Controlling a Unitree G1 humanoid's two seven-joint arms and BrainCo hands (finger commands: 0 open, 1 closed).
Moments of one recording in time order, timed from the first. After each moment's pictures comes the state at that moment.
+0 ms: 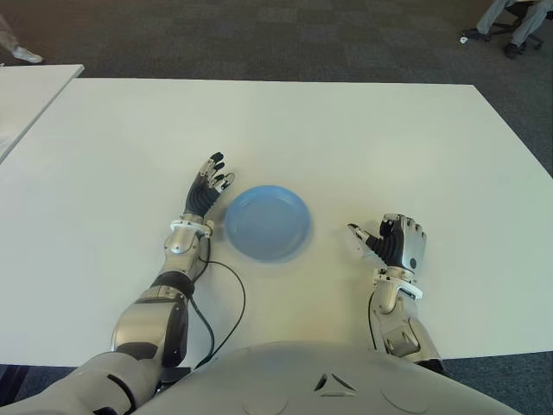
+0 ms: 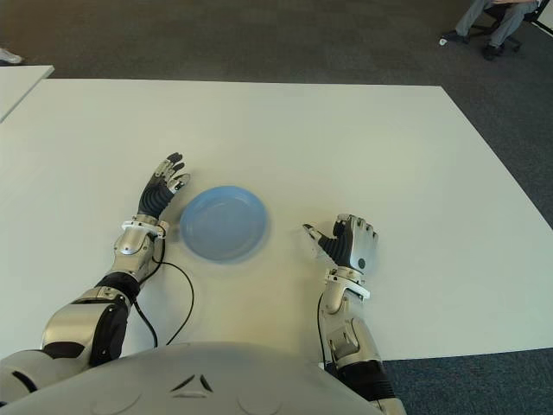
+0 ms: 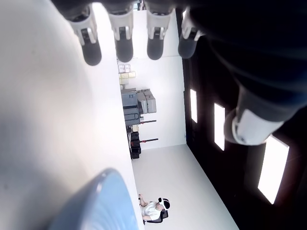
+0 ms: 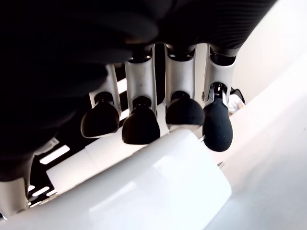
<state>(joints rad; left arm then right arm) -0.33 0.12 0.14 1.16 0.00 -0.79 -0.18 0.26 -0.18 0.17 0.04 -0.77 0.11 -0.69</state>
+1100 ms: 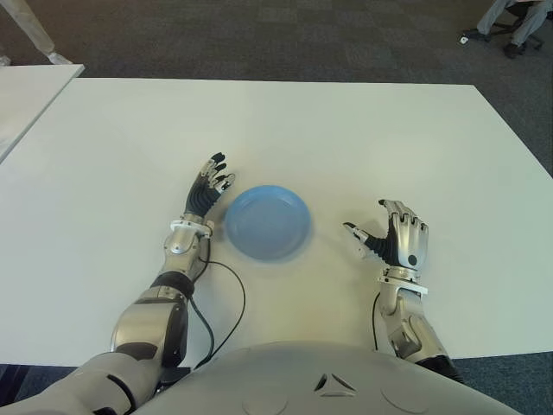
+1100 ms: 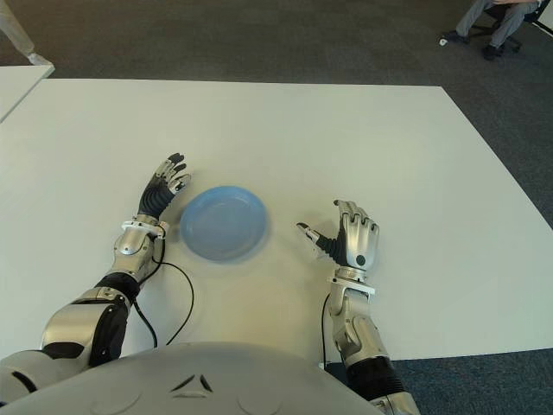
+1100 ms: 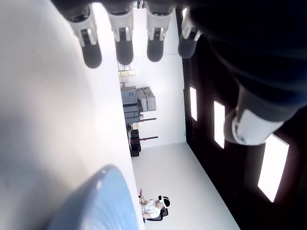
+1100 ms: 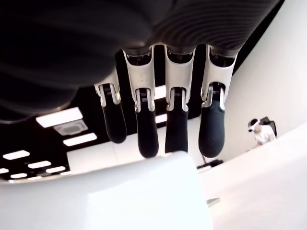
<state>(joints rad) -0.33 0.12 0.13 1.15 0.00 -0.79 -0.19 0.23 -0.29 0.23 0.09 -0.98 0.15 -0.73</state>
